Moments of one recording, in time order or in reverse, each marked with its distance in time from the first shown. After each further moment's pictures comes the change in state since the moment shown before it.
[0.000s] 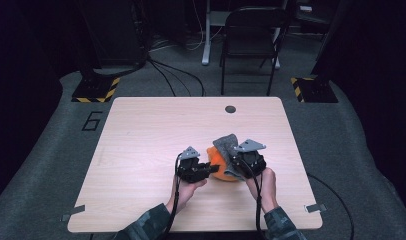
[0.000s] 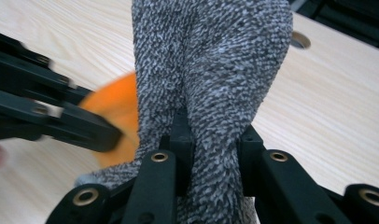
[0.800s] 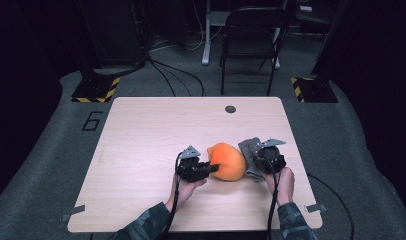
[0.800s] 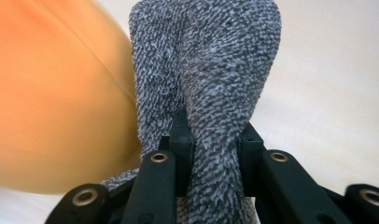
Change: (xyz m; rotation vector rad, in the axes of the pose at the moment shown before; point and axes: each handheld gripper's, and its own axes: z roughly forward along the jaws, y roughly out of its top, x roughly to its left) left arm 0.002 0.001 0.001 0.004 0.004 0.013; right arm -0.064 -0.035 0.011 0.134 -0.112 0.160
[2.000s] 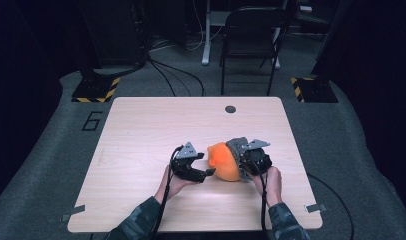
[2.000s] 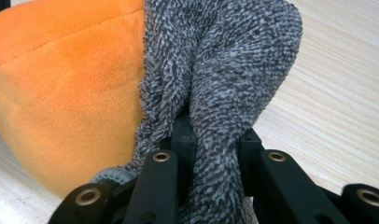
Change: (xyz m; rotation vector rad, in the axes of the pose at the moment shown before) left arm 0.012 0.013 -0.013 0.083 -0.023 0.329; right arm 0.037 0.008 0.013 -0.028 0.067 -0.105
